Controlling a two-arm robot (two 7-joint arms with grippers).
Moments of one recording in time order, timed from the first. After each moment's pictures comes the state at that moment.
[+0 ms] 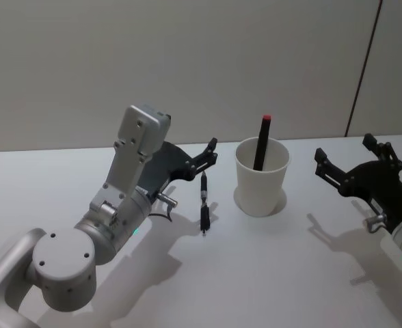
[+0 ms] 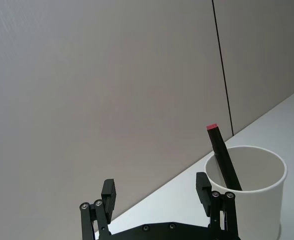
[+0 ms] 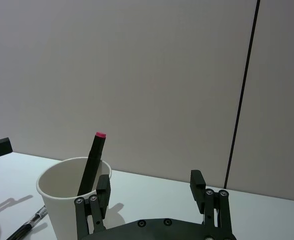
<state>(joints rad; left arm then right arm) -0.24 0.38 0.45 -1.64 -0.21 0.08 -0.04 -0.01 0.34 -0.23 -1.77 0.29 0.03 0.07</state>
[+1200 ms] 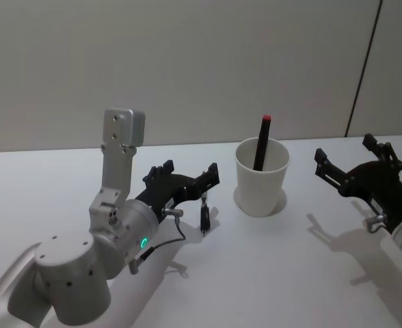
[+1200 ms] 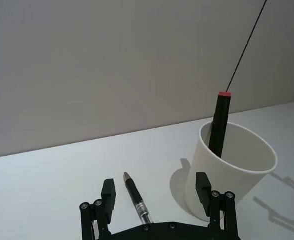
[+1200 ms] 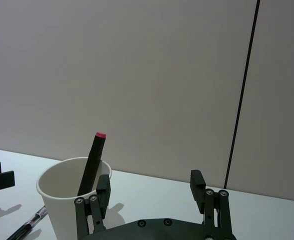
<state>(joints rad) -0.20 0.33 0.42 -1.69 -0.62 0.34 0.08 -0.01 0.34 -0.23 -1.77 0.29 0.03 0.07</state>
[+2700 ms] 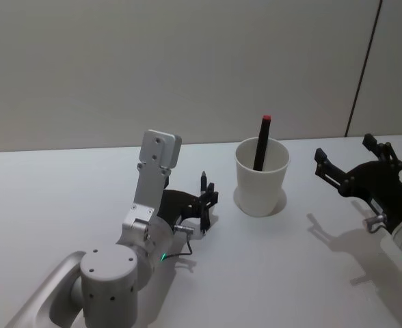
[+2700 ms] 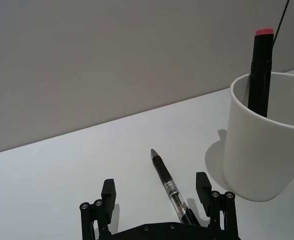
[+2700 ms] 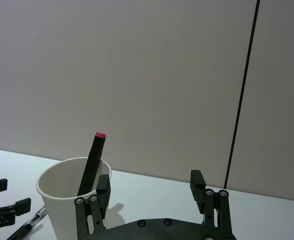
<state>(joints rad) -0.21 0.25 0.48 -1.59 -0.36 0.36 0.20 -0.01 0.34 -0.23 -1.77 0.29 0.03 0.07</state>
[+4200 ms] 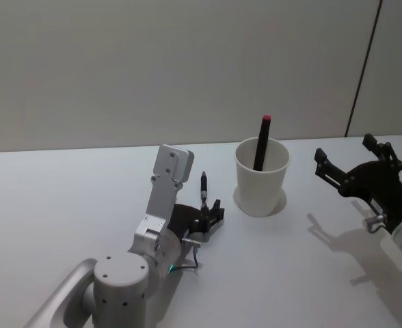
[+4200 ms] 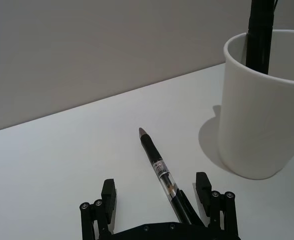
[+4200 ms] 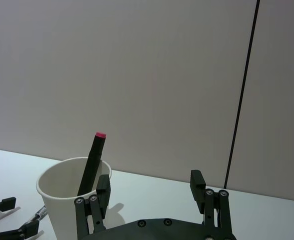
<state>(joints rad) -0.21 0.21 0.48 -1.52 -0.31 0.38 0.16 -0.01 0.34 -0.23 -1.77 0.29 0.03 0.07</state>
